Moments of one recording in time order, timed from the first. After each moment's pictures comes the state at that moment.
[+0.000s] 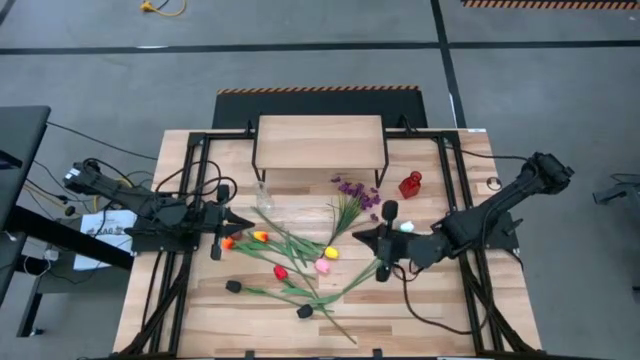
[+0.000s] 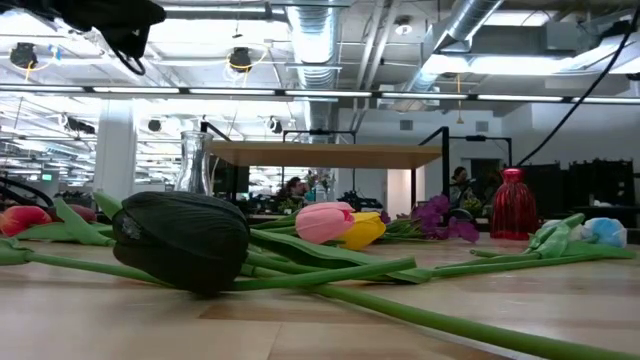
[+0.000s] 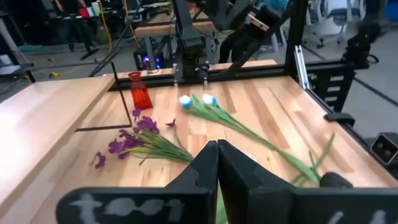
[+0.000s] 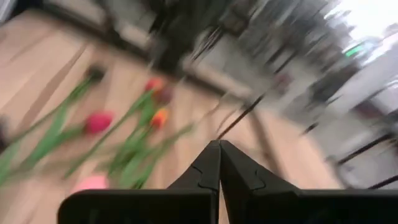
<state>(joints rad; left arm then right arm) -0.40 0.51 0.41 -0.07 -0.38 -0.01 0.55 1.29 0.91 -0.09 0.73 -0.29</state>
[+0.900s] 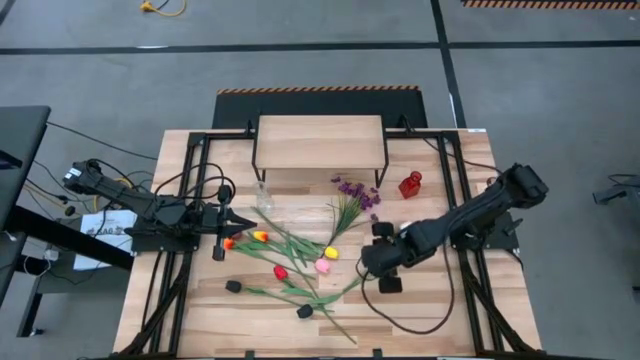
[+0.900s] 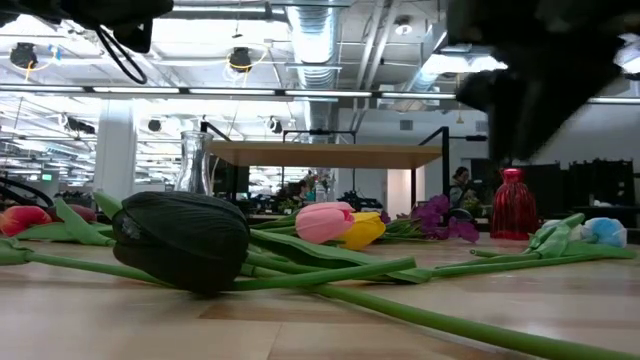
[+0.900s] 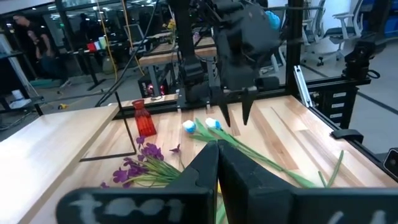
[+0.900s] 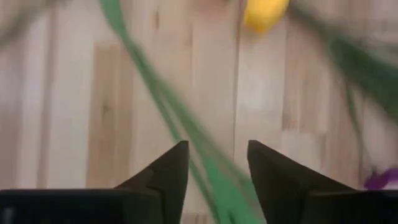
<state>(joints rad) -0.40 0.52 0.35 0.13 -0.38 0.10 0.43 1.58 1.04 -0.72 0.13 0.30</state>
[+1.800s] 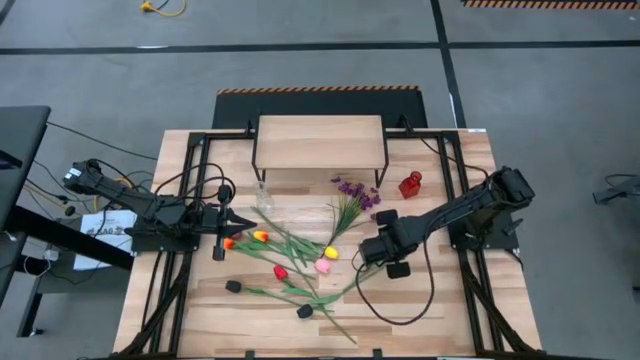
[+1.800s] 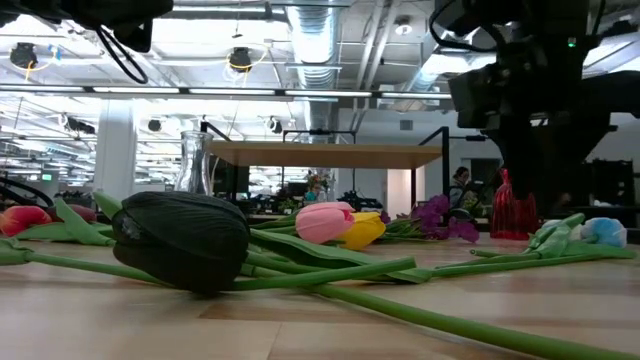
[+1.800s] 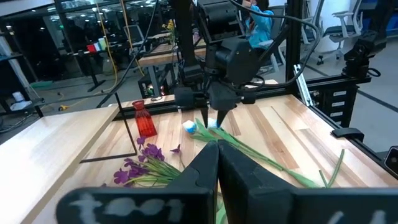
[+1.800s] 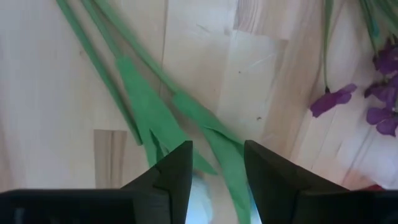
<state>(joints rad) -0.40 0.52 0.35 0.13 -0.38 0.11 0.34 1.69 1.09 -1.02 0.16 0.13</state>
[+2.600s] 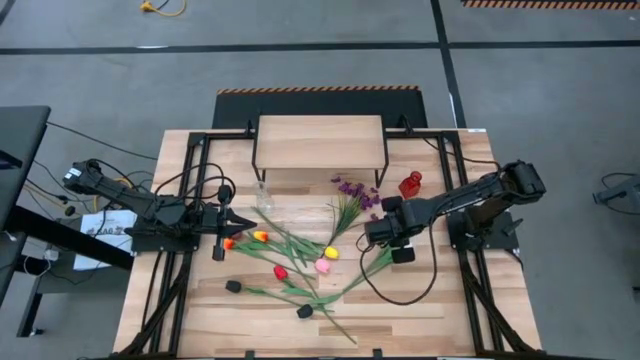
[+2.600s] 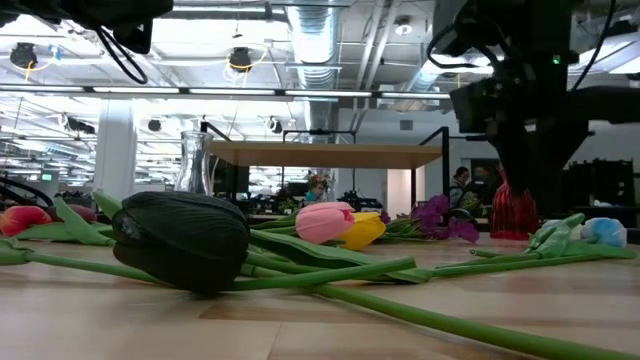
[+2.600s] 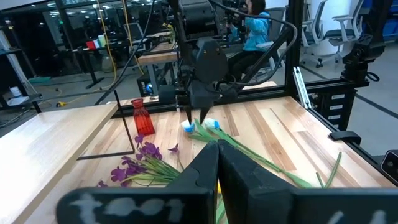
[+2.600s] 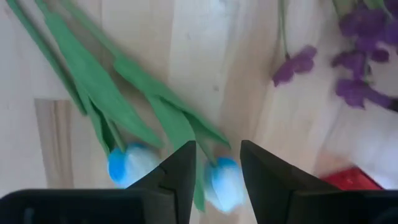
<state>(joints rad) -0.40 0.52 0.35 0.13 -0.38 0.08 0.22 1.57 0.98 -0.99 0.15 0.01</state>
